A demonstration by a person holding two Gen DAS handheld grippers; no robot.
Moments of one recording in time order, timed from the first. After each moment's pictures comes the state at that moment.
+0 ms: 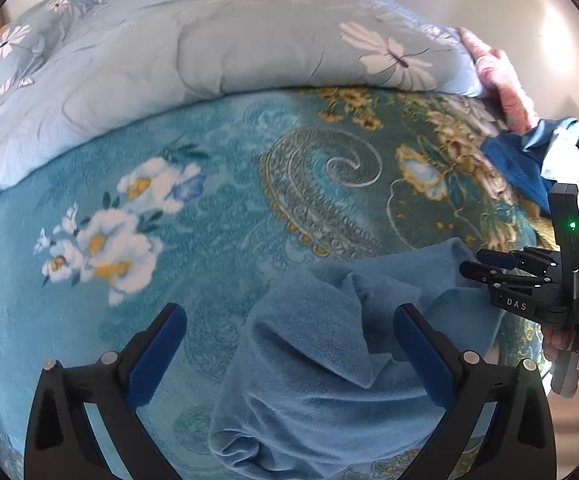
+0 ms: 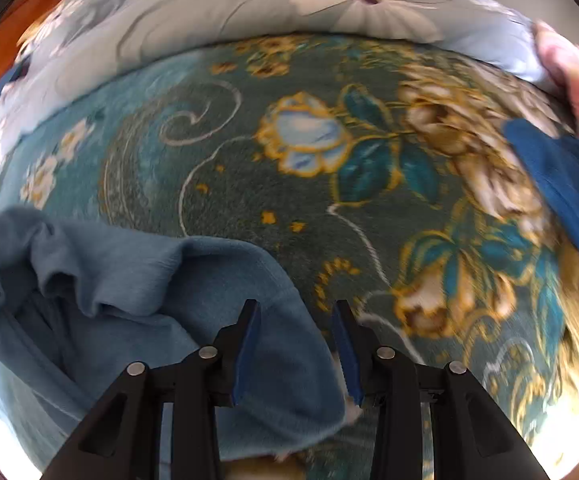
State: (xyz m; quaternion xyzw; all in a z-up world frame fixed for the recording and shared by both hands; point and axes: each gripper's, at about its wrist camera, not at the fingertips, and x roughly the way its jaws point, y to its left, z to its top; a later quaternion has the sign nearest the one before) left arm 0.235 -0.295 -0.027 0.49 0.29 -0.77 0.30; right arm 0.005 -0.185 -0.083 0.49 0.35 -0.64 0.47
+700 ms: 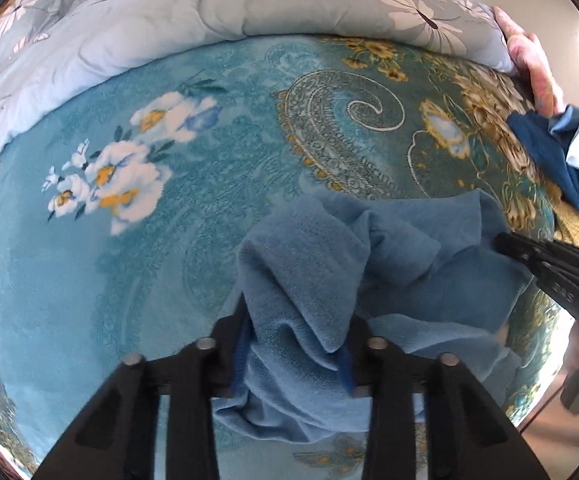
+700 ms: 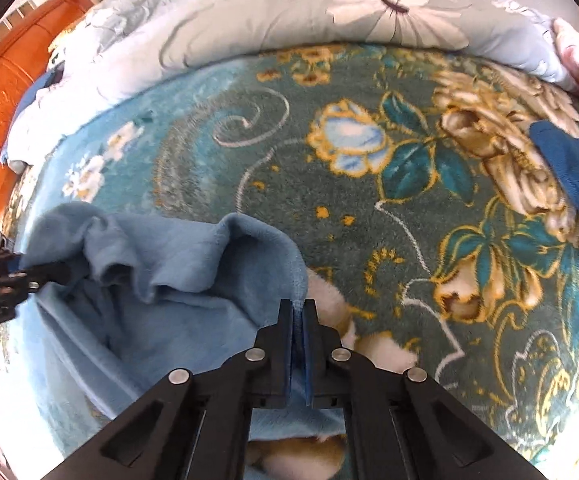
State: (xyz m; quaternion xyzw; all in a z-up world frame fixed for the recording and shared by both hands) left arm 0.249 -0.281 -0.039 0.53 0.34 -0.71 0.31; right arm 0.021 -0.163 -0.050 0.51 0.29 -0.63 0.52
